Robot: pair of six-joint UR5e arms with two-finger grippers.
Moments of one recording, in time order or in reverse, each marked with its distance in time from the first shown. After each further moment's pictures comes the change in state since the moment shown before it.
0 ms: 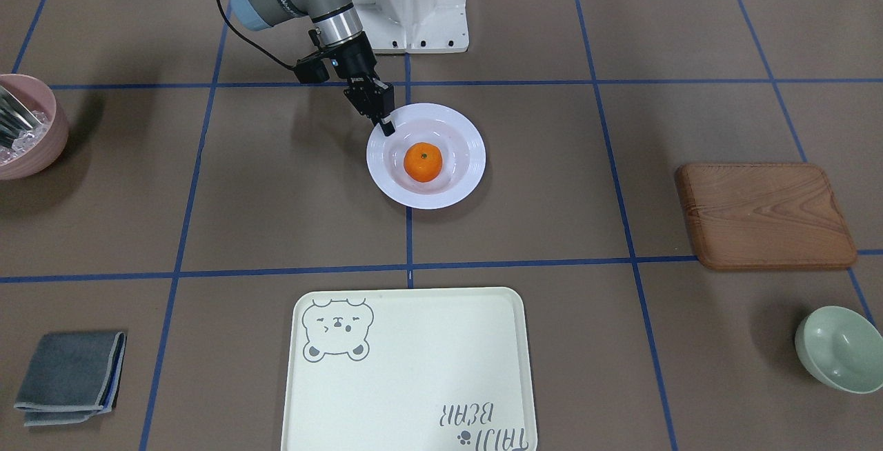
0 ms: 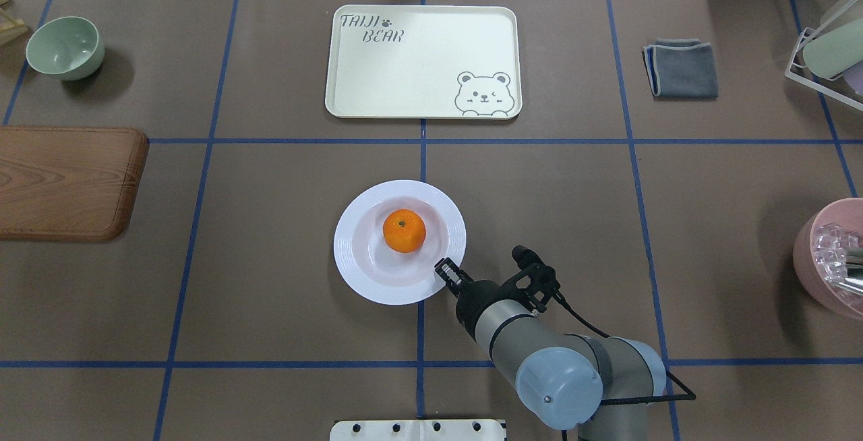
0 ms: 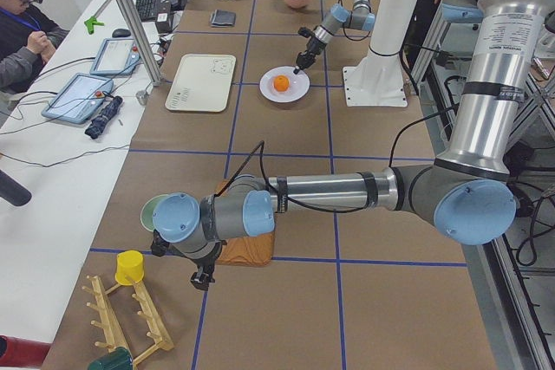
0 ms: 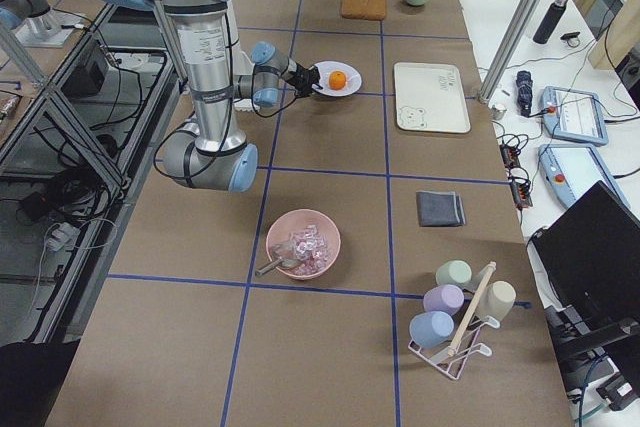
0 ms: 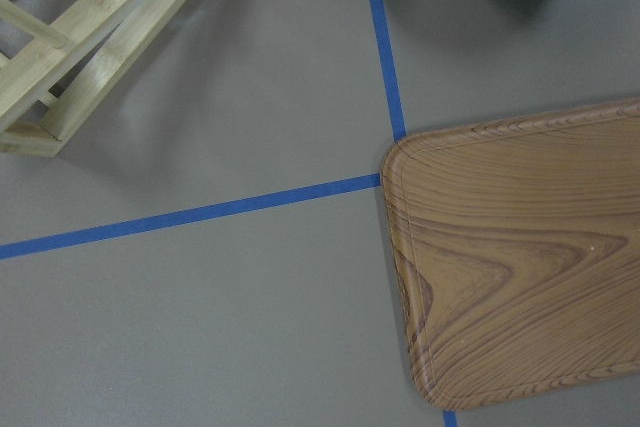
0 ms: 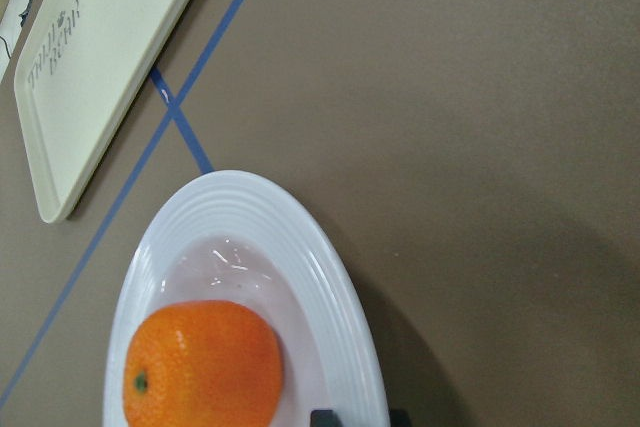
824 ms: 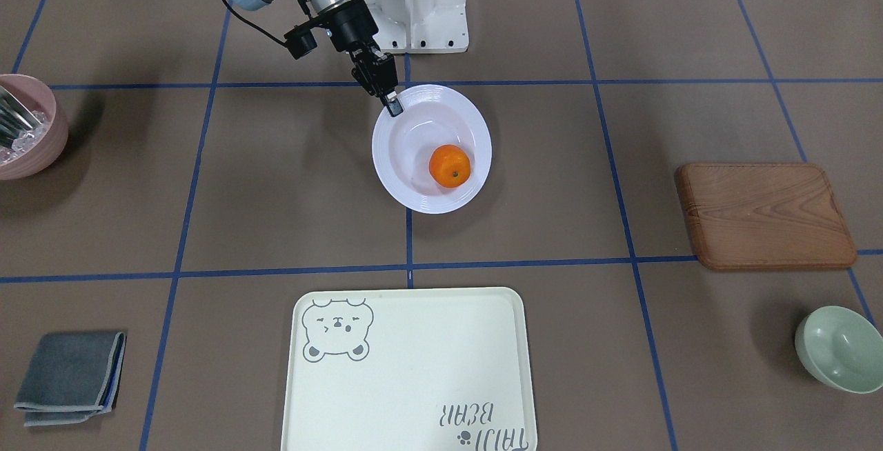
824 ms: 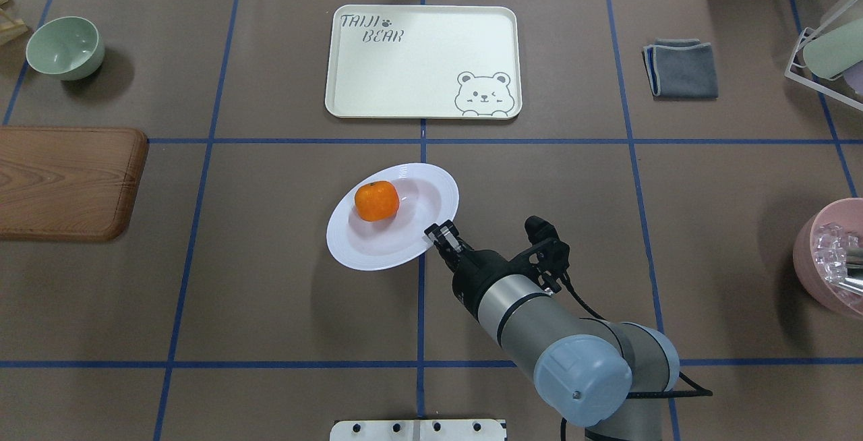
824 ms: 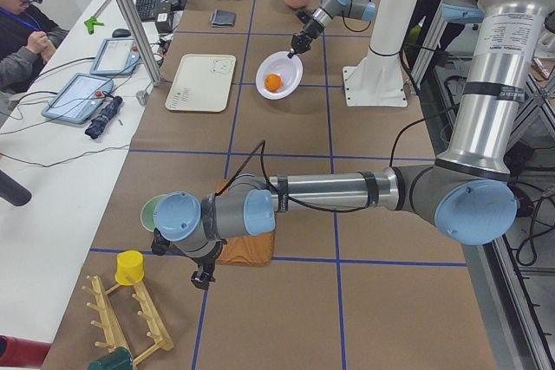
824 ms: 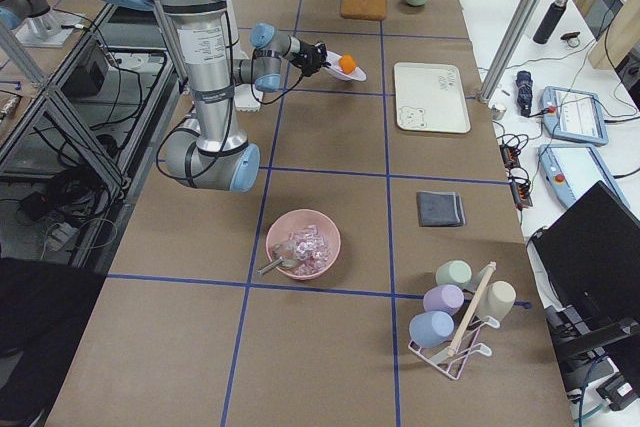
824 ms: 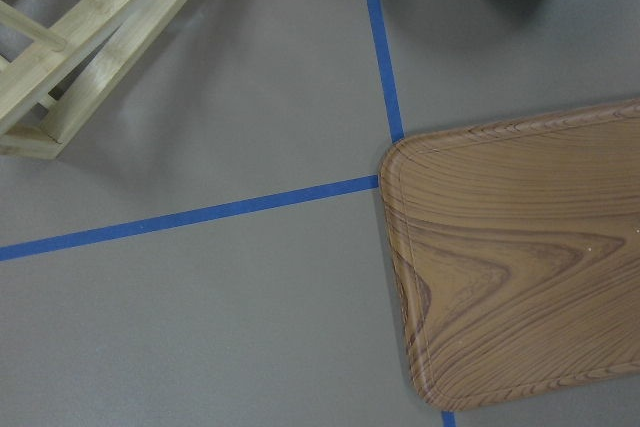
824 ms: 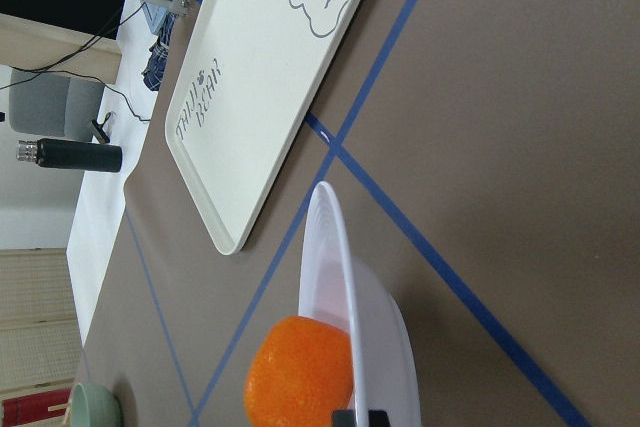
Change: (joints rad) left arm 0.000 0.007 -0.019 0.002 0.001 -0.004; right arm 0.038 0.008 0.118 0.045 -0.063 0.053
